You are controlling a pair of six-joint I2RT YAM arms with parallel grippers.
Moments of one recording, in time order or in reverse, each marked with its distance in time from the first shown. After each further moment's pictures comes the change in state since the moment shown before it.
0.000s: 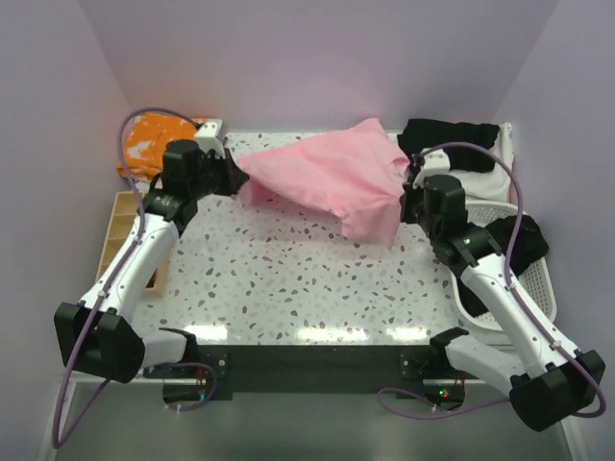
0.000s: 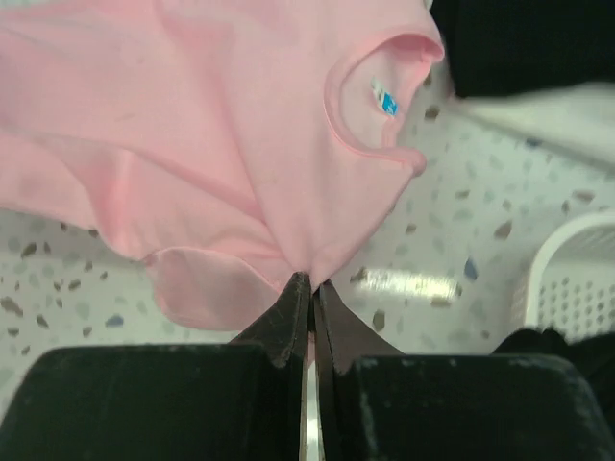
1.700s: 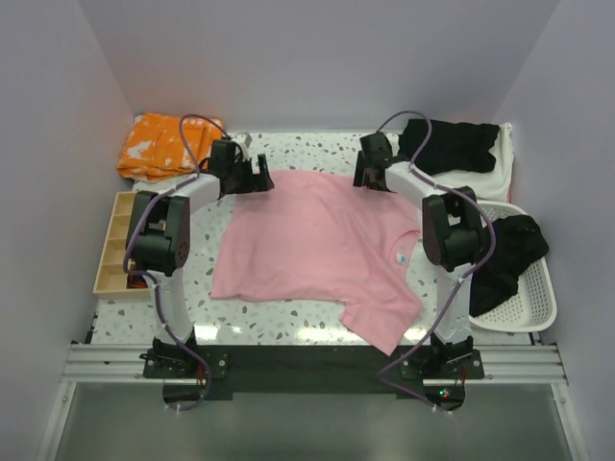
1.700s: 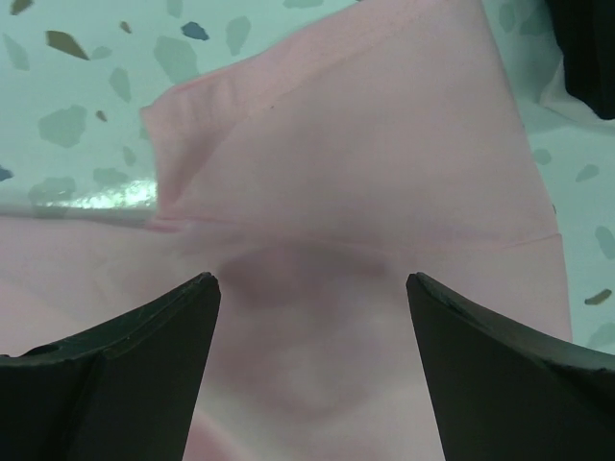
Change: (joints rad) left arm 0.006 0.737 0.157 0.220 -0.040 -0.046; right arm -0.057 1.061 0.576 -0.065 0.158 0.266
